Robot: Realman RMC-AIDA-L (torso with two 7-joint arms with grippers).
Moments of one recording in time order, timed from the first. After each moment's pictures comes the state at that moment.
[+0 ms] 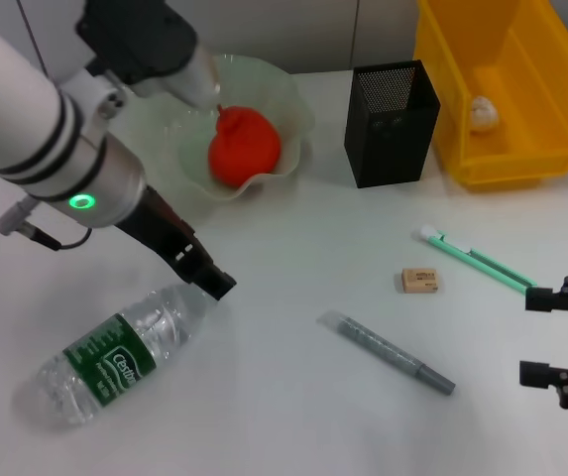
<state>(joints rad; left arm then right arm) -0.70 -2.07 1.45 1.33 2.46 1.54 -2.47 0.19 2.08 -0.51 -0.98 -2.04 -1.98 1.27</state>
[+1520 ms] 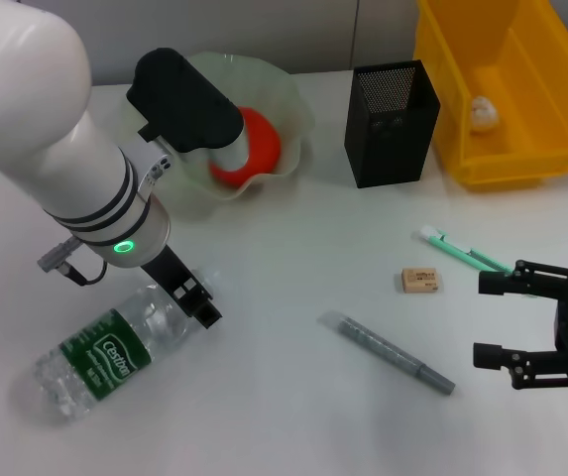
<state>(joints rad) -0.82 -2.08 1.76 1.08 2.62 1.35 -2.74 0.27 2.08 -0.52 -0.84 -2.05 -1.92 1.19</state>
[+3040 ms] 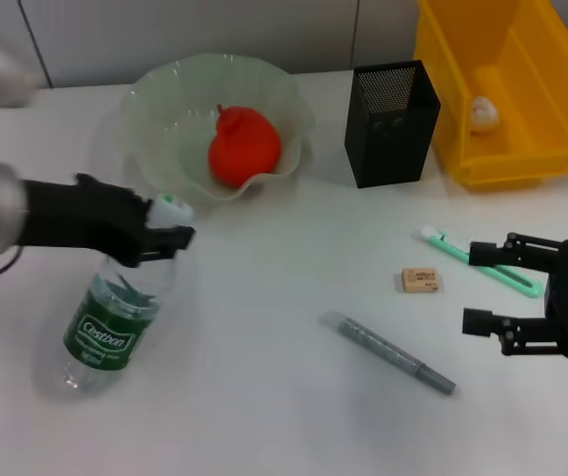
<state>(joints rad) -0.36 -2.07 1.35 1.50 2.21 1.36 -2.27 0.31 2.08 -0.51 -0.82 -2.01 -1.92 1.26</state>
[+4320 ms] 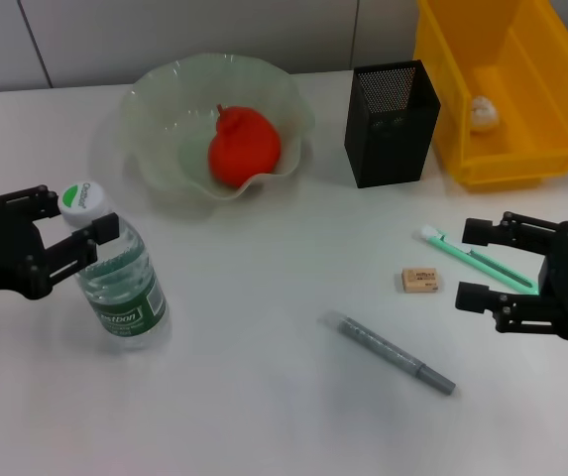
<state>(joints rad) -0.11 -2.07 1.12 1.16 1.57 1.39 -1.48 0.32 2.08 -0.50 -0.78 -1.94 -1.93 1.30</state>
